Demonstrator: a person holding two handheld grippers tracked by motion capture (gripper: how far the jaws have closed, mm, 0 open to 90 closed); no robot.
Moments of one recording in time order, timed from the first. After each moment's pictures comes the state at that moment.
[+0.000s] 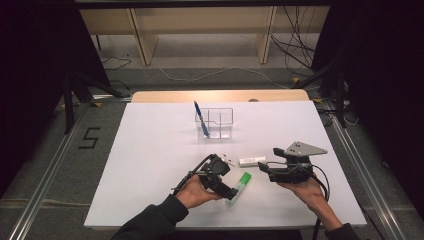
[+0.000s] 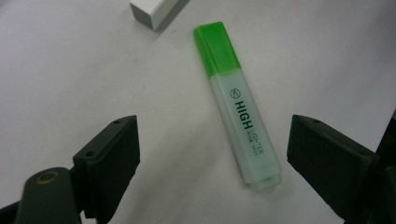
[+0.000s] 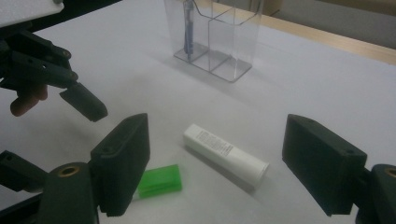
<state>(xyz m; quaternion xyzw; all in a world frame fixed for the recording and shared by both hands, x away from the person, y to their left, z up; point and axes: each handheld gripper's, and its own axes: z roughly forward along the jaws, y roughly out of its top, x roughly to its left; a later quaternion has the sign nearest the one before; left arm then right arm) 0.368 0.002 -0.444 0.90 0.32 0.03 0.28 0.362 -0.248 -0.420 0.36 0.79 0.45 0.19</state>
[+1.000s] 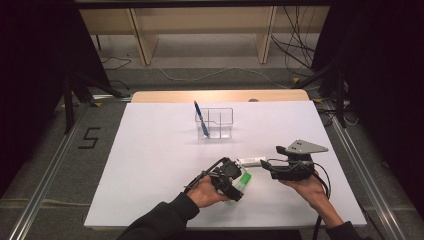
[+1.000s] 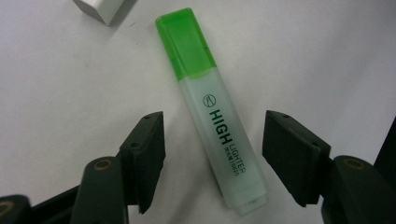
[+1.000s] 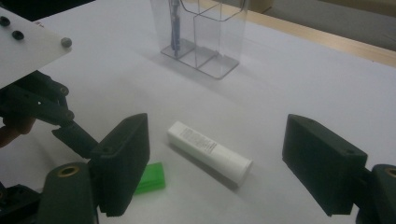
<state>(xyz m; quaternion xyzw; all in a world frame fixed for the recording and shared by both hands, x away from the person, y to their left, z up) 0.369 -0.027 -0.455 0.93 0.29 0.02 0.24 0.369 -0.254 -0.421 0.37 0.79 0.44 0.20</state>
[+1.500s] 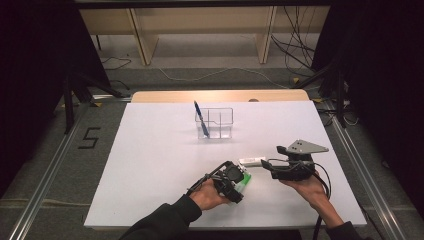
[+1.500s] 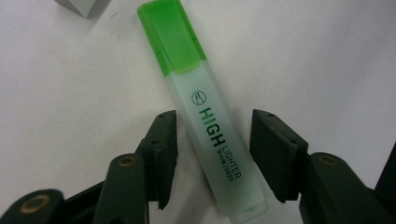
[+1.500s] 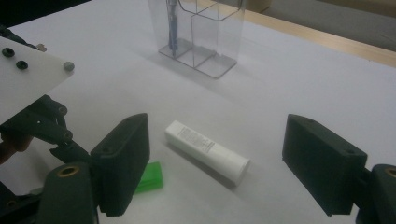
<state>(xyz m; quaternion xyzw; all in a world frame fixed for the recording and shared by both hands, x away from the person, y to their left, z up) 0.366 -0.033 -0.464 0.94 0.27 0.02 0.22 0.369 -0.255 -0.421 0.37 0.79 0.44 0.20</state>
